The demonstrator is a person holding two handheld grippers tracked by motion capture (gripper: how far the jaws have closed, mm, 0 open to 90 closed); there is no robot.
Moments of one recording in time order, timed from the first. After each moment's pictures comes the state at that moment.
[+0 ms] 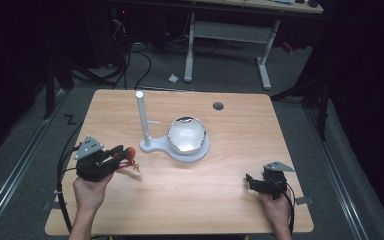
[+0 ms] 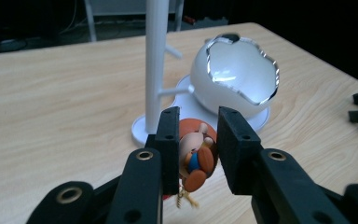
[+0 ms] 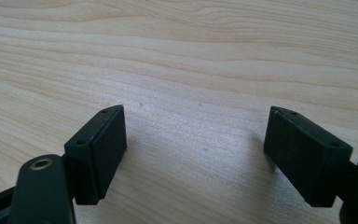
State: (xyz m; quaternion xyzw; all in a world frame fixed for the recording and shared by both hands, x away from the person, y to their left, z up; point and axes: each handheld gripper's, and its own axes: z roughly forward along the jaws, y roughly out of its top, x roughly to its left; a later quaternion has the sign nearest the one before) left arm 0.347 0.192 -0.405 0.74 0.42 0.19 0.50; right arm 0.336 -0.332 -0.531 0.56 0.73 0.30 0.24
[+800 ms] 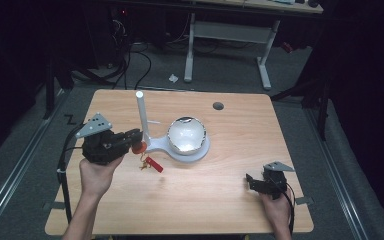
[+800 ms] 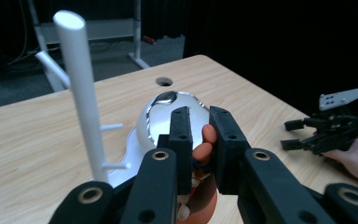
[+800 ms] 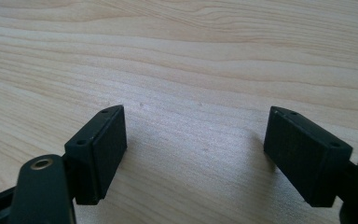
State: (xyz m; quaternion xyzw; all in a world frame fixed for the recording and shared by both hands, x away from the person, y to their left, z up) left arm 0.356 0.157 -0.336 0.75 0.35 0.14 0.55; right arm 0.336 -0.332 -0.531 0.56 0.73 0.30 0.24
